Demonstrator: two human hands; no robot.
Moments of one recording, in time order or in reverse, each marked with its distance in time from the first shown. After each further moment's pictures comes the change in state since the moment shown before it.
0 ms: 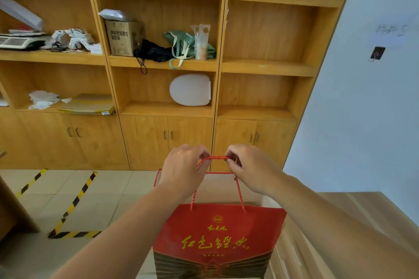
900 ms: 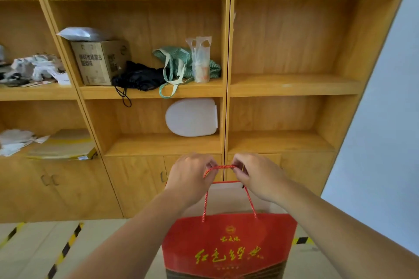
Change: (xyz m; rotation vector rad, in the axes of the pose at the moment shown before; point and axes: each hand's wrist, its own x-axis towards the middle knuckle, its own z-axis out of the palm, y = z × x) left_hand 0.362 -0.163 0.153 0.051 -0.062 0.068; right_hand 0.371 0.198 0.049 -0.006 -0.005 0.038
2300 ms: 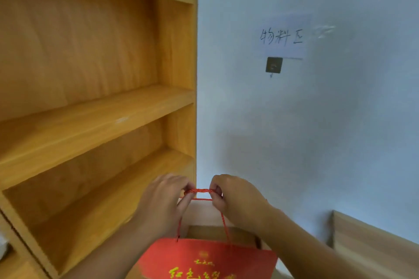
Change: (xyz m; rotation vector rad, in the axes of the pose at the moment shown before) left_hand 0.375 0.088 0.282 -0.433 -0.320 0.798; right_hand 0.109 0.284 -0.059 -0.218 0.213 0.903
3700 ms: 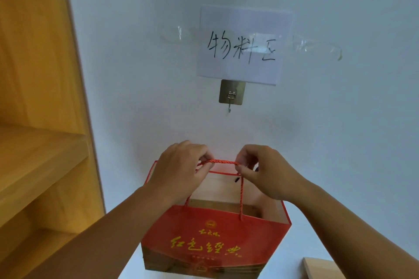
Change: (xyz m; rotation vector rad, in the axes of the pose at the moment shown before) left_hand 0.456 -0.027 0.170 -0.341 -0.002 0.424; right_hand 0.257 0.265 -0.127 0.026 0.329 0.423
